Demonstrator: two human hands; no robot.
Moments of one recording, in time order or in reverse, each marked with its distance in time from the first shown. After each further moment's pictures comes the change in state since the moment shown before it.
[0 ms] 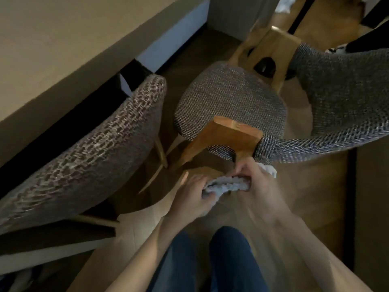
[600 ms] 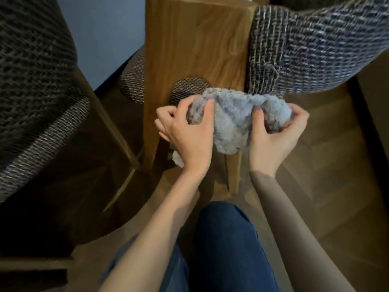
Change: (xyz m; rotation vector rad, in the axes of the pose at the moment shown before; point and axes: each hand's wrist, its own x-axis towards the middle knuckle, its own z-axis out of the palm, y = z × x) left_hand 0.111 -0.043 0.147 -0.257 0.864 -0.061; right_hand 0.009 0.166 0.123 0.341 1.229 0.318
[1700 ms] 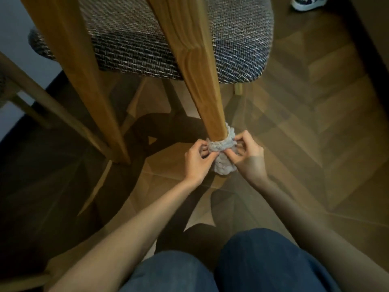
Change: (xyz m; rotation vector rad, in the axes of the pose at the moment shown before) left_hand -0.101 -0.210 0.092 -0.064 -0.770 -0.256; right_hand -0.045 0.236 -0.051 -0.246 -0.655 0.045
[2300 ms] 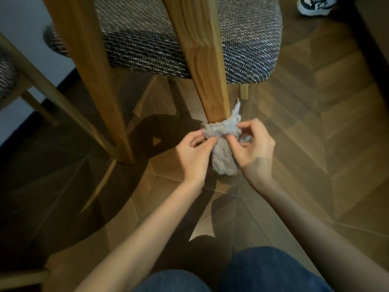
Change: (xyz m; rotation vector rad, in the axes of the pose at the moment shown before) left_hand -0.023 0.062 -0.014 -0.317 0.311 -0.057; right_hand 0.006 -0.053 -0.008 -0.024 0.224 -0.212
